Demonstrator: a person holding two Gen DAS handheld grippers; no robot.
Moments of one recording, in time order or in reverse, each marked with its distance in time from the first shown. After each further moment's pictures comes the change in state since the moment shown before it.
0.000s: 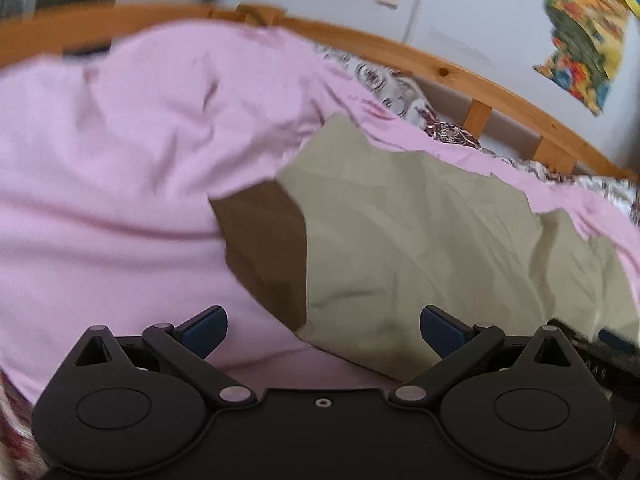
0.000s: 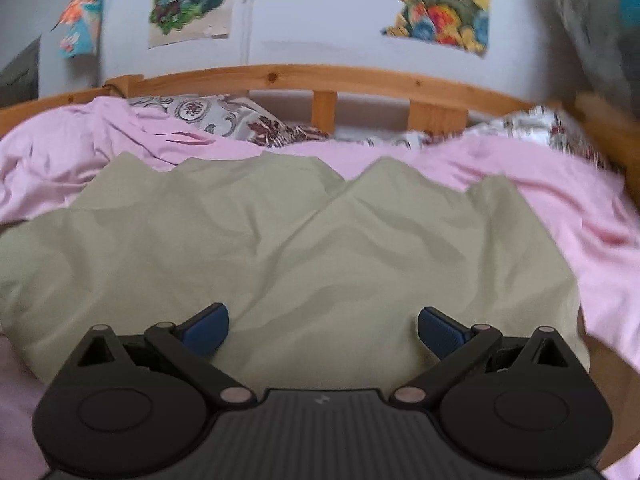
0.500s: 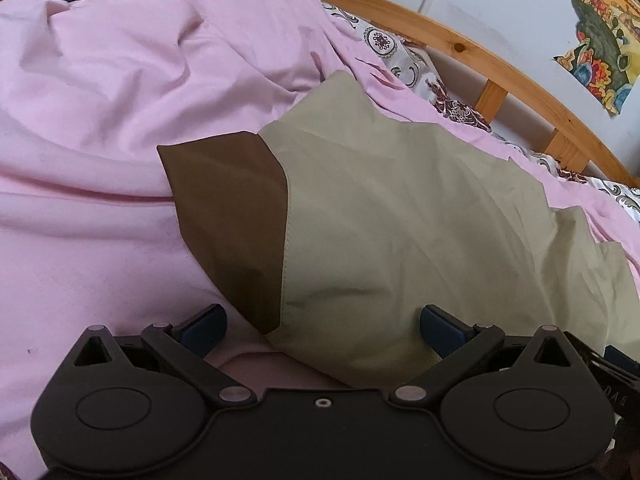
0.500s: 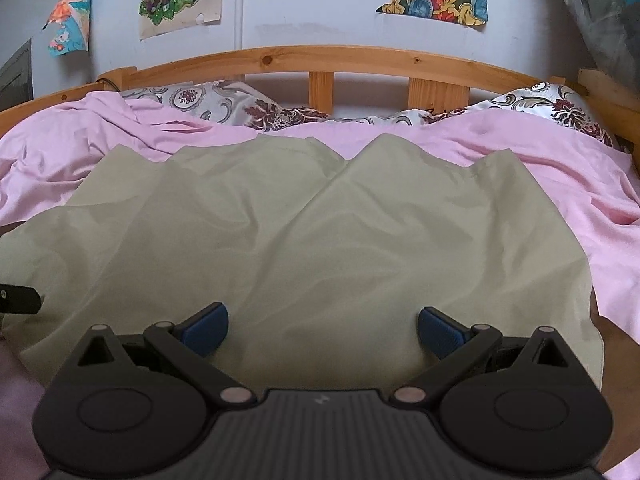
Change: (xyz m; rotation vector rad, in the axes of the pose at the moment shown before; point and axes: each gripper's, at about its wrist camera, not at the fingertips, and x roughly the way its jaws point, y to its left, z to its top) left arm 0.052 -0.007 -0.004 -0.042 0.070 -0.021; right arm 0.011 -0.003 0.001 0.020 0.050 0.008
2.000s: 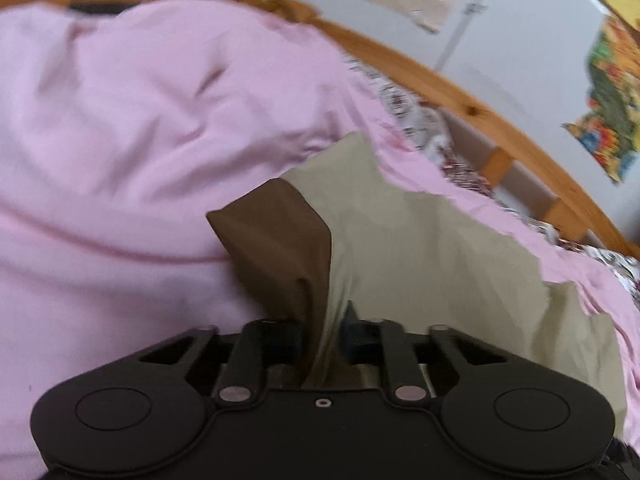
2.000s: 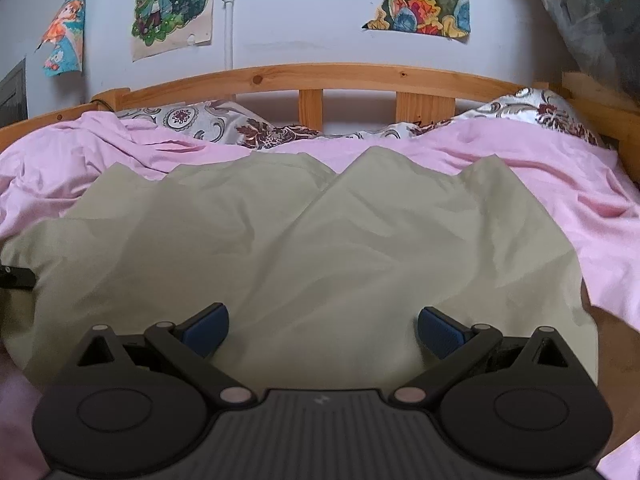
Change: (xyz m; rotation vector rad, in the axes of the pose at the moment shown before) left arm -0.012 0.001 0.026 -0.089 -0.141 -0.025; right arm -0.009 0.003 -0.008 0.031 -0.070 -0.033
